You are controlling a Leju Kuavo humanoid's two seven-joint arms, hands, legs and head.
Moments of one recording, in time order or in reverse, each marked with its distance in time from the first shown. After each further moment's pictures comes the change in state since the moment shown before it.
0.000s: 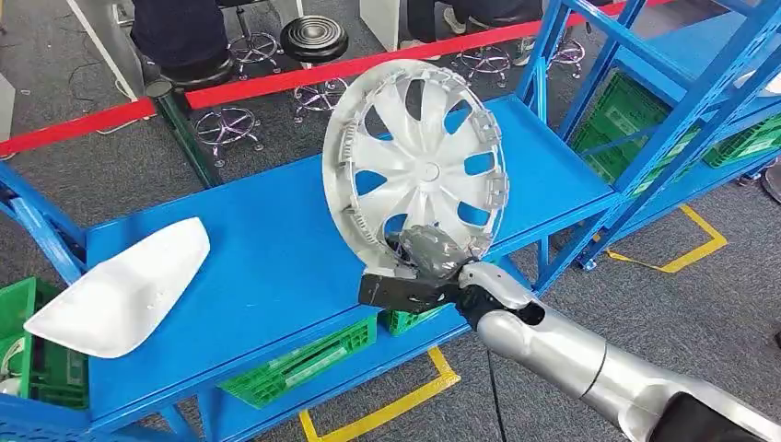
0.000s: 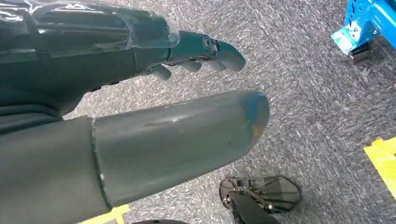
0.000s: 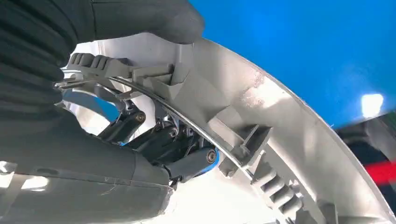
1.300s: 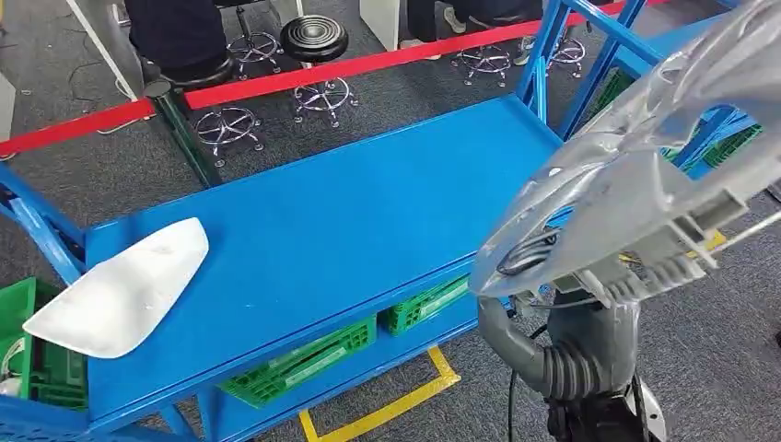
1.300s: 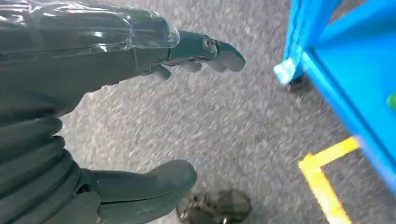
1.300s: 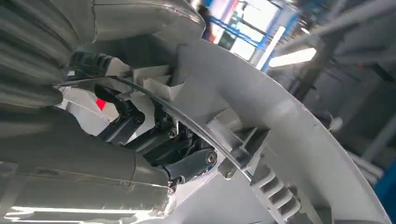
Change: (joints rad) left arm 0.016 0.059 0.015 0.000 0.048 -0.002 -0.281; right arm 0.546 0.048 -0.311 -0.825 0.063 -0.491 -0.381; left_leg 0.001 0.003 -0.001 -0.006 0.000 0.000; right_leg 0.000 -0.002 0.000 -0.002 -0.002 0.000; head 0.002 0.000
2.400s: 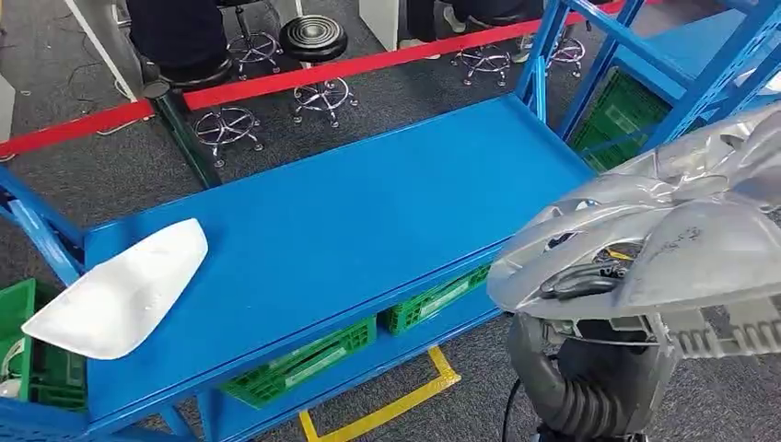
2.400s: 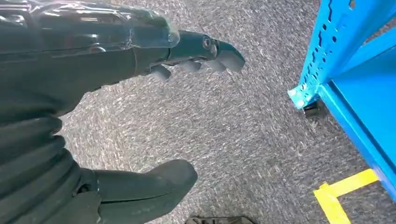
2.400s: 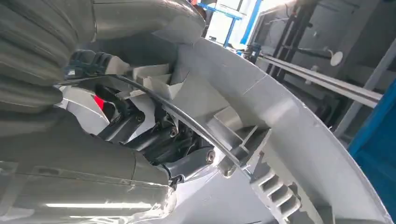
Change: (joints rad) left arm -0.006 0.063 0.050 0.002 -0.045 -0.022 0.038; right arm 0.208 0.269 -0.072 -0.008 0.078 -0.012 -0.169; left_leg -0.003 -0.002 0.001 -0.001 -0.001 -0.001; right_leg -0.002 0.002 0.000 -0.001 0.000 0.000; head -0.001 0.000
